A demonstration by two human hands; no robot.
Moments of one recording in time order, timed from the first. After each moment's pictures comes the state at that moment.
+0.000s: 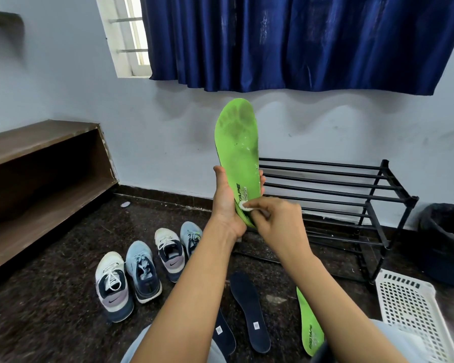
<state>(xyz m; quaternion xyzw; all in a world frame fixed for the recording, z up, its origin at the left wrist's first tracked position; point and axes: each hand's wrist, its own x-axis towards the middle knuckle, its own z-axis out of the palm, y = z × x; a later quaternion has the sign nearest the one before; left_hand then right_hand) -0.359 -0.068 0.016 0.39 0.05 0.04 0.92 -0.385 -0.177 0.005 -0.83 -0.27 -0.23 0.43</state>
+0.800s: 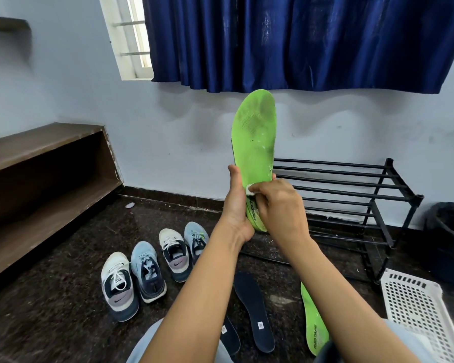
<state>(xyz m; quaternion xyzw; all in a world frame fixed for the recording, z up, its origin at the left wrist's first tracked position) -0.366 -0.077 0.015 0.44 0.04 0.00 0.90 -0.368 -0.167 0.012 -0.82 -0.29 -0.37 0.34</state>
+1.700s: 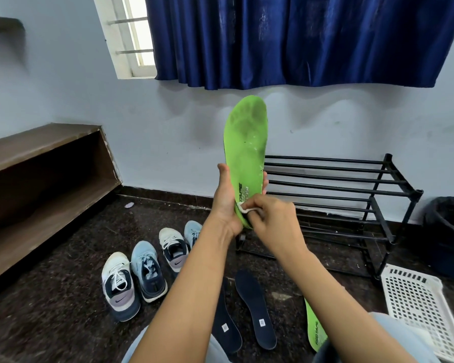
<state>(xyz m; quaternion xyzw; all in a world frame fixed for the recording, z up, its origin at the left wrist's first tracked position) -0.362 -0.063 0.016 0.42 0.04 0.01 0.91 -0.382 -0.167 -0.005 -0.82 -0.30 -0.24 0.42</state>
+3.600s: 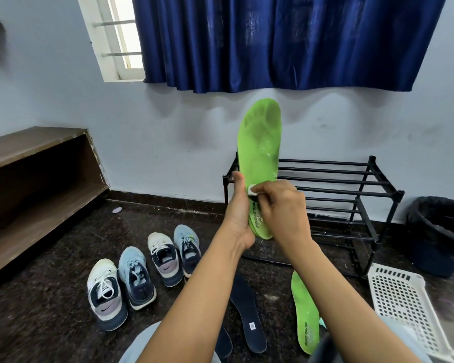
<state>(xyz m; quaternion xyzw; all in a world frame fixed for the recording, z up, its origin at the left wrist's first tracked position) -0.364 -0.103 0.007 0.47 0.08 -0.04 0.88 -0.363 -0.192 0.009 -0.83 -0.23 -0.36 0.36</state>
